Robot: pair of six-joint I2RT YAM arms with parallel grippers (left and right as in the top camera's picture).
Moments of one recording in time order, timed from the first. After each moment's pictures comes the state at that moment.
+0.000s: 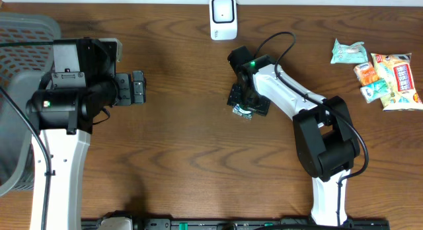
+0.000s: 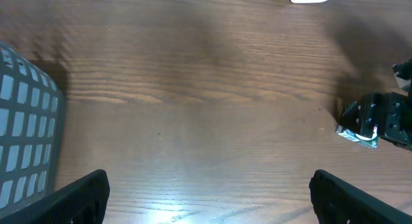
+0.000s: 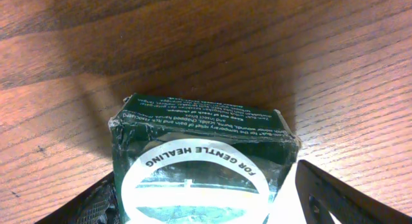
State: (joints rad) left arm 0.02 1.29 1.42 -1.07 0.14 -0.01; right arm 0.47 2.14 1.56 -0.96 0.01 0.82
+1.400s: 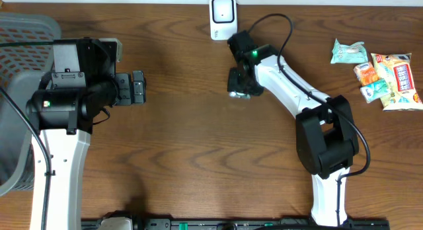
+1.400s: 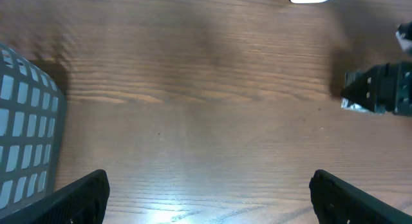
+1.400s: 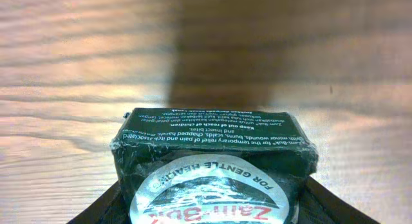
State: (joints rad) left arm 0.02 1.29 1.42 -1.07 0.14 -0.01; right arm 0.45 2.16 1.71 -0.88 0.00 0.58
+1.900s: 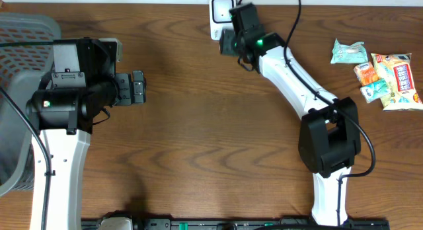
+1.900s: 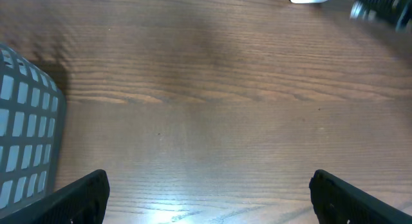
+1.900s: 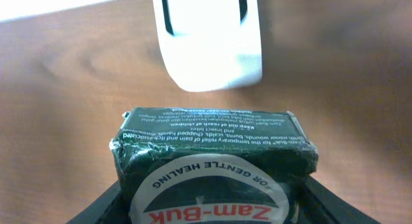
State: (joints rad) left arm 0.02 1.29 1.42 -1.07 0.14 -0.01; right arm 0.43 2.16 1.82 -0.47 0.05 0.46
